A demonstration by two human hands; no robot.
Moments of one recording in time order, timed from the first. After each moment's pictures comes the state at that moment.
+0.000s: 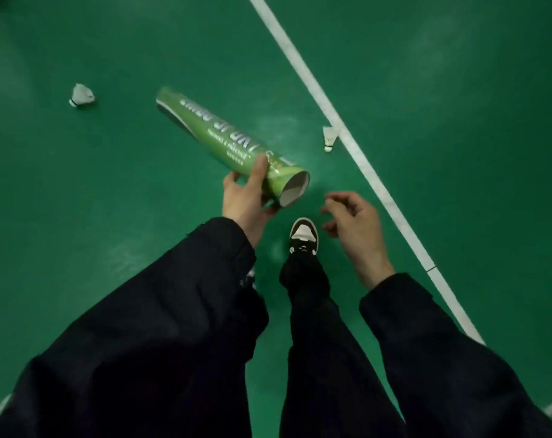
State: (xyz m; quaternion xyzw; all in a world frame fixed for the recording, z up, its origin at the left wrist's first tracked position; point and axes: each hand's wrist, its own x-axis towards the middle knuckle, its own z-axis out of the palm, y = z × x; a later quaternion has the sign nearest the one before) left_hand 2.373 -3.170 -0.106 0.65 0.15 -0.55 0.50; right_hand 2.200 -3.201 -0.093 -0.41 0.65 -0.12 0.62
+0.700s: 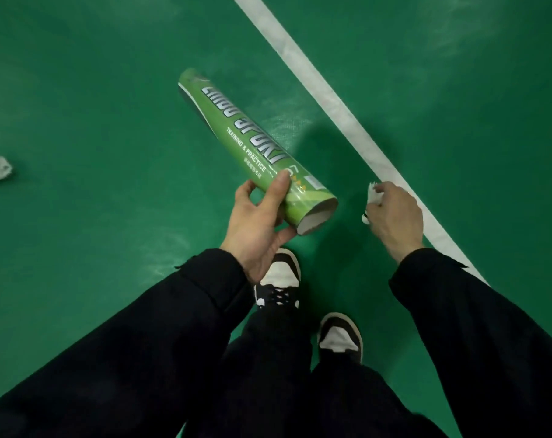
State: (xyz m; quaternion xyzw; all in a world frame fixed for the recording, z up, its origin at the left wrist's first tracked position) left_hand 2.444 -3.363 -0.370 0.65 0.13 -0.62 0.41; right_hand 2.236 -3.422 -0.488 -0.62 0.71 0.09 0.33
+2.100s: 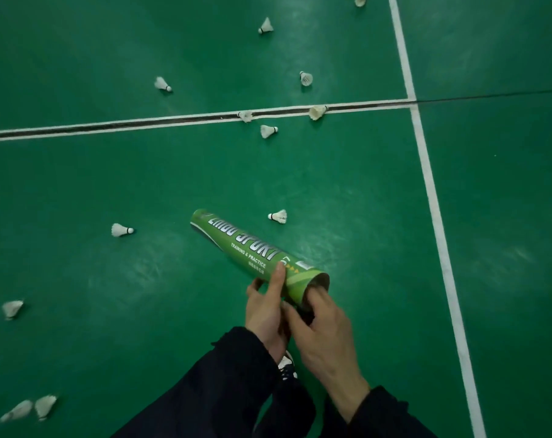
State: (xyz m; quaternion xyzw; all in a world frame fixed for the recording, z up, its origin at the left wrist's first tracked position) left_hand 2.788 -3.088 0.055 0.53 0.34 -0.37 0.68; right_hand 2.706 -3.155 0.061 -0.80 0.30 -0.04 0.52
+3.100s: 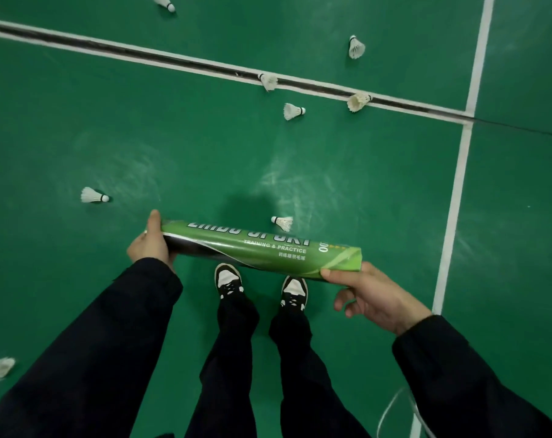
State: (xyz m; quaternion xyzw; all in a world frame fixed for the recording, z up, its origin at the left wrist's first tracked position) left_hand 3.134 -3.018 -0.070 0.62 0.53 -0.09 0.57; right_hand 2.968 -3.328 0.010 -0.47 0.43 0.35 0.69
